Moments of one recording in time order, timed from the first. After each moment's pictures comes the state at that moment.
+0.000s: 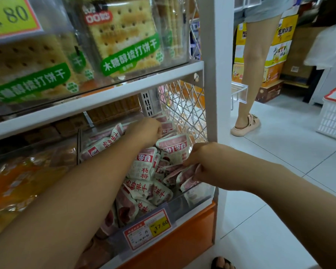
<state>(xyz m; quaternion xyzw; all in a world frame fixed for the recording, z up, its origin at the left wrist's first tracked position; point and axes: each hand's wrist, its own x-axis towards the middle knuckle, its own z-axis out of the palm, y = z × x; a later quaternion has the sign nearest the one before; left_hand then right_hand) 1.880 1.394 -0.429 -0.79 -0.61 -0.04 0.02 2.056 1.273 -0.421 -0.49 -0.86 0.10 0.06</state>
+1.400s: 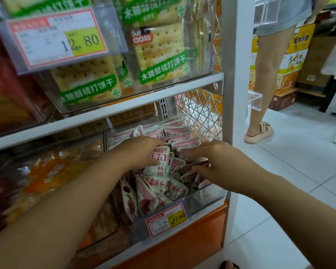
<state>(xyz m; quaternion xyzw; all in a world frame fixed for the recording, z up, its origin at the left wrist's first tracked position) 1.827 1.320 -0.403 -0.82 -0.57 0.08 -0.02 2.039 1.260 -0.417 -0.49 -0.85 0.08 0.19</state>
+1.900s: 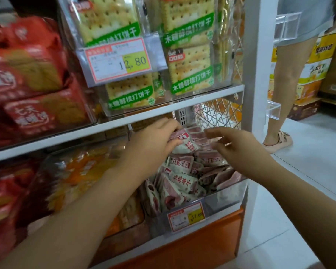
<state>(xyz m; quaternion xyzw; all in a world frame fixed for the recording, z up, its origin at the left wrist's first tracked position) 1.825 1.249 -0.360 -0.82 -0.50 -0.25 0.08 2.030 1.261 -0.393 -0.50 -0.77 0.16 0.36</state>
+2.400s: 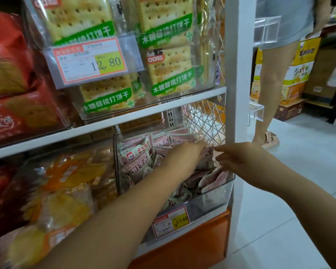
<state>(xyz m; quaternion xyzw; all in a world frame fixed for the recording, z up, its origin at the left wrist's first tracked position) 1.902 1.308 -0.428 -0.86 -0.49 -0.15 0.02 2.069 1.249 -0.397 -0.58 -0.76 0.20 0.23</state>
